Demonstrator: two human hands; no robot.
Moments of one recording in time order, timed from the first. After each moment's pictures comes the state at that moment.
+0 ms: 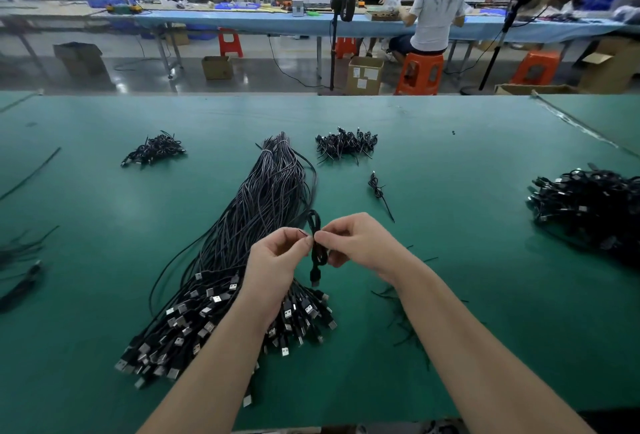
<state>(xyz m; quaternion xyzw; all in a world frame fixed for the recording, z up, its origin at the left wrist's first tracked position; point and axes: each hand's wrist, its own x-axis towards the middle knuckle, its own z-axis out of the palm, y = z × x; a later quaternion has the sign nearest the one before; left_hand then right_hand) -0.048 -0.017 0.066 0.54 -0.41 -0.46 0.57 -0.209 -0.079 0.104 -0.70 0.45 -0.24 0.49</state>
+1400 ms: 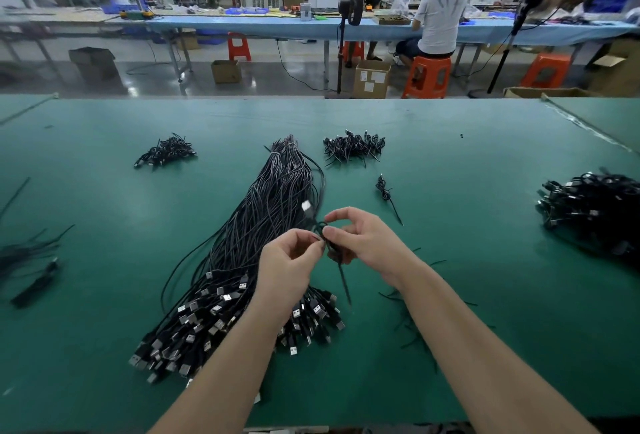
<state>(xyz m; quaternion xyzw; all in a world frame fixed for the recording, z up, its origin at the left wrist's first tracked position) -0.055 -0.011 0.071 0.57 -0.46 -0.38 0.56 -0.206 -0.078 0.096 -0.65 0.41 -0.31 0.56</state>
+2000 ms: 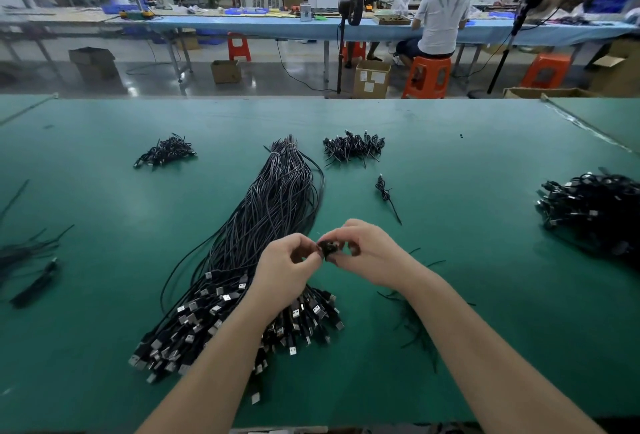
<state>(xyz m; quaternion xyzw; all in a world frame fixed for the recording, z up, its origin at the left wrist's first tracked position) -0.040 -0.015 0.069 0.63 -0.56 -0.33 0.43 -0.219 -0.075 0.092 -0.82 0.40 -0.21 0.36</state>
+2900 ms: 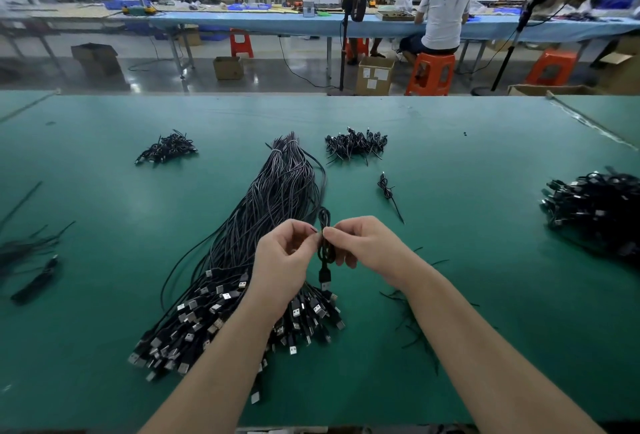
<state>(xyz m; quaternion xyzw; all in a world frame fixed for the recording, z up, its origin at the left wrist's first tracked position) -0.048 -0.011 0.080 0.58 -0.49 -0.35 0.56 -0.208 -0.072 0.105 -0.71 0.43 -0.24 0.51</state>
